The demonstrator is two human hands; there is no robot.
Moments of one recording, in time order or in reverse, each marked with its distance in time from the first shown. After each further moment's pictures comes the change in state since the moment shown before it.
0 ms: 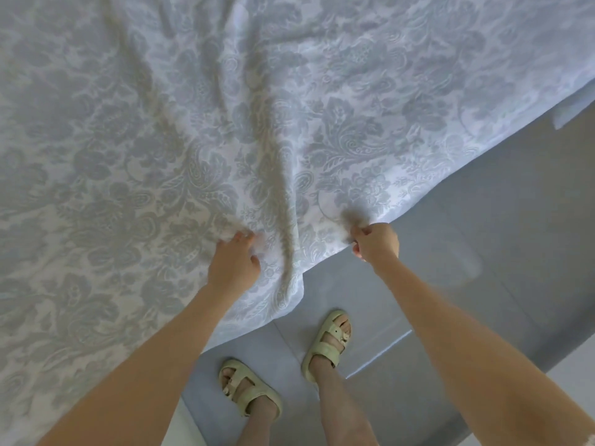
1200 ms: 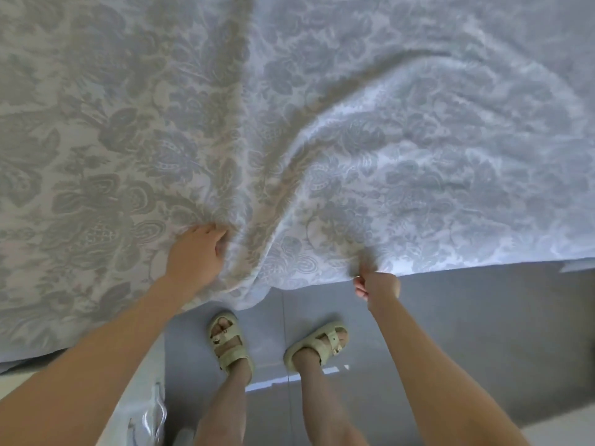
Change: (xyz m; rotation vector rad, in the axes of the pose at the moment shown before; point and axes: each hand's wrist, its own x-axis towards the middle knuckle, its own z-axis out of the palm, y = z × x) left_hand -0.162 -0.296 0.060 -0.332 0.272 -0.250; right_hand -0.153 -0.043 0.183 0.103 -0.048 0.197
